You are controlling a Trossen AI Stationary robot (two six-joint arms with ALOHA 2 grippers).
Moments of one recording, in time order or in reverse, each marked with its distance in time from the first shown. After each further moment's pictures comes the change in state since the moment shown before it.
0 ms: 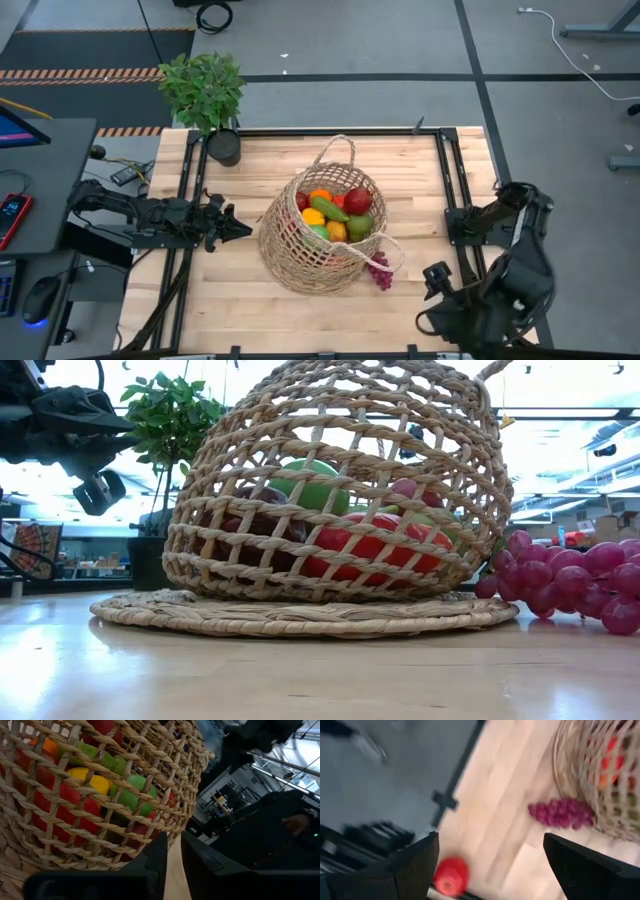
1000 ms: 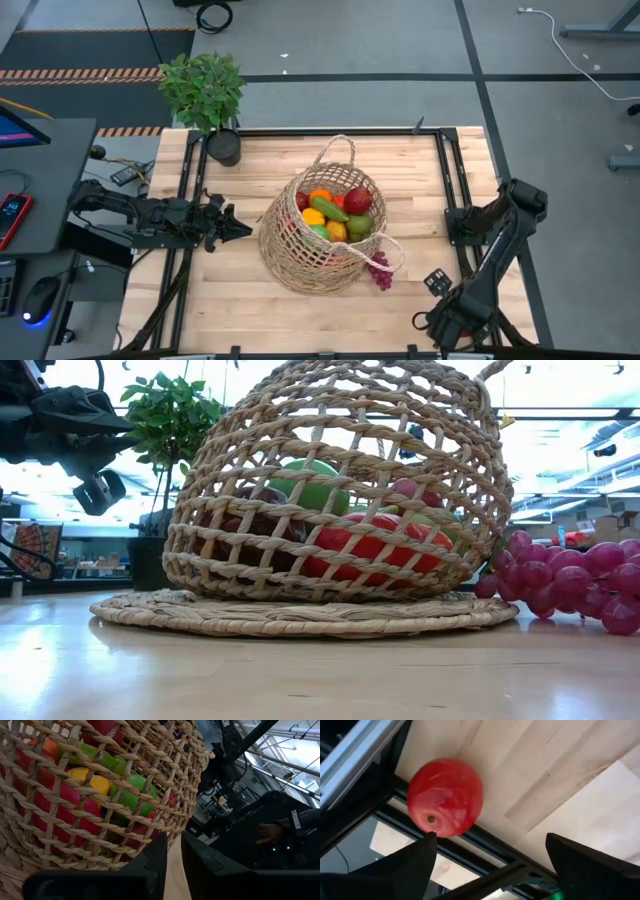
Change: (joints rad) left arm 0.000 0.000 0.000 0.000 0.000 0.000; right arm 0.018 -0.035 -0.747 0.262 -0.396 -0.166
